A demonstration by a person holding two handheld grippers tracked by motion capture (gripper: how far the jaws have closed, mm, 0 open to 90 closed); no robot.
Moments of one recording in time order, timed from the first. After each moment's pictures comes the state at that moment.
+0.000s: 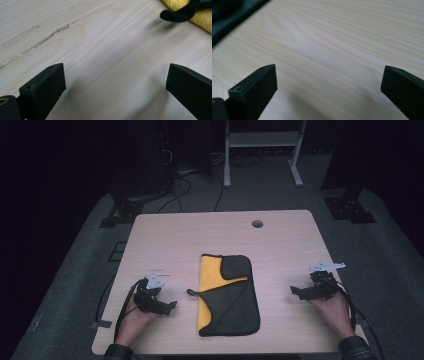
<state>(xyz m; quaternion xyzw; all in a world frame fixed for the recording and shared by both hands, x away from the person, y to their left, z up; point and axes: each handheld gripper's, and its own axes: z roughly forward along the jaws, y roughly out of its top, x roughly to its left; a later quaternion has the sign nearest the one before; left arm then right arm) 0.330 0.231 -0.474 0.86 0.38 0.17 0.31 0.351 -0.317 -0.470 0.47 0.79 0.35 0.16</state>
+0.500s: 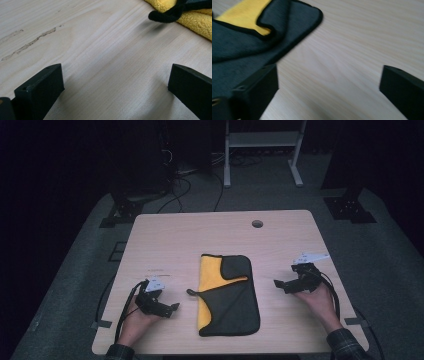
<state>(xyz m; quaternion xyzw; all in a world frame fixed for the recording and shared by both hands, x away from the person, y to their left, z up) 0.328 0.233 -0.483 0.85 0.36 0.16 0.35 0.367 -0.271 -0.445 0.41 0.81 0.39 0.14</state>
